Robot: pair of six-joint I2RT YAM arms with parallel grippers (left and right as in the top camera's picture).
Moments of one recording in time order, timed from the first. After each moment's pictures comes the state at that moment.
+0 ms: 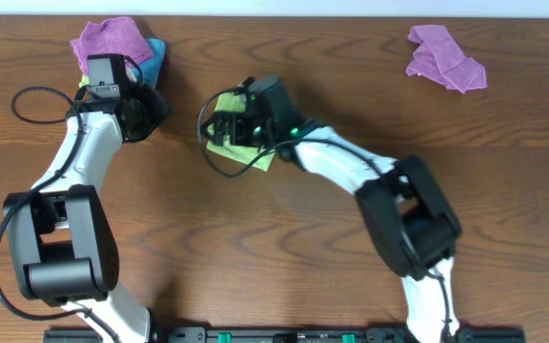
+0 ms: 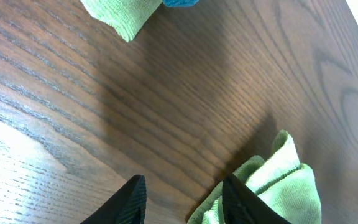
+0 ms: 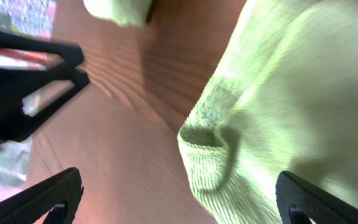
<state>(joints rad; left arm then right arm) 0.10 1.85 1.28 -0.45 0.28 -0.63 0.59 2.13 1.46 -0.06 -0.46 0.69</state>
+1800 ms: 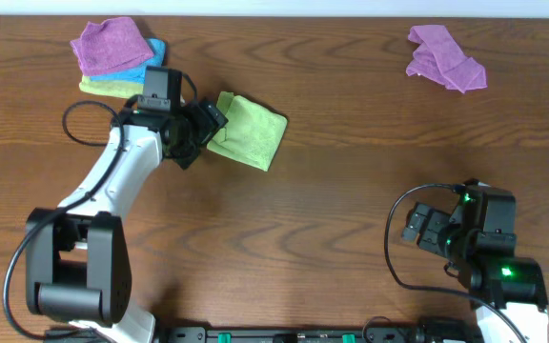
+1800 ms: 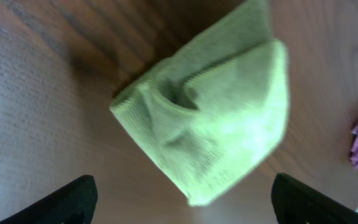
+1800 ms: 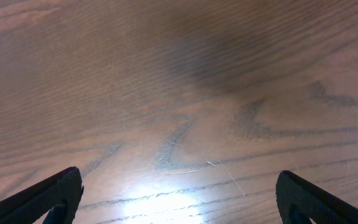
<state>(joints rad) -0.13 1.76 1.17 -0.53 0.33 -0.92 -0.07 0.81 0.66 -0.90 0.01 0.32</state>
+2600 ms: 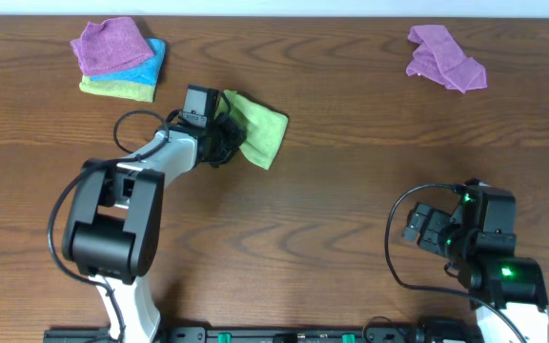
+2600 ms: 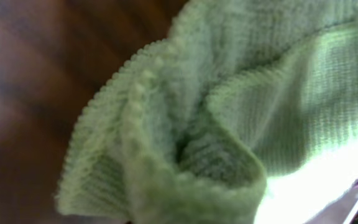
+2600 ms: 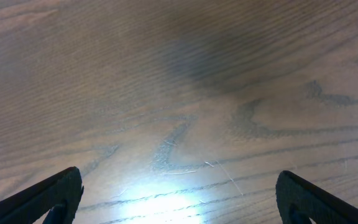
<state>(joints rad) -0.24 2.00 1.12 -0.15 0.35 -1.10 -0.07 0.81 0.66 -0.90 0.02 0.32</state>
